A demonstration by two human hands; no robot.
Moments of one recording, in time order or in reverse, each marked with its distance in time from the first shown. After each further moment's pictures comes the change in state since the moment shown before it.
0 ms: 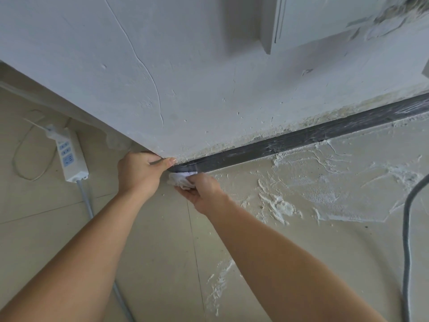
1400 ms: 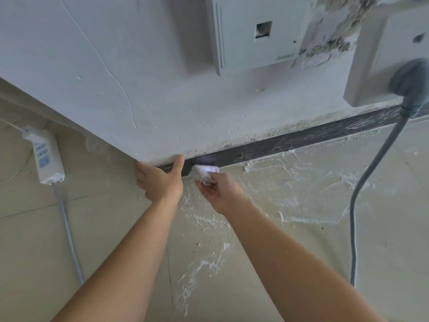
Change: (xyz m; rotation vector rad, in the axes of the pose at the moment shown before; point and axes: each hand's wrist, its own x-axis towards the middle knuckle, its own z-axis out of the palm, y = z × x) left_hand -0.033 0.049 0.079 -0.299 0.223 -0.434; right_hand -0.048 -0.055 -0.070 0.037 0.043 -0.096
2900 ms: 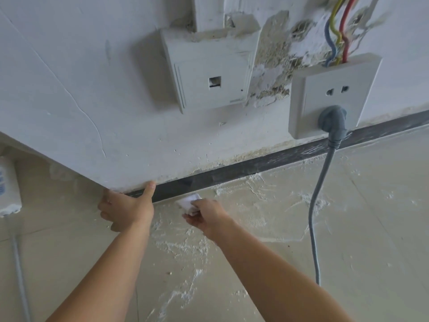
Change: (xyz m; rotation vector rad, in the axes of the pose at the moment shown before) left_hand 0.003 0.002 0.002 0.013 0.086 -0.100; right_hand -0.010 -0.018 -0.022 -0.284 0.092 -0.022
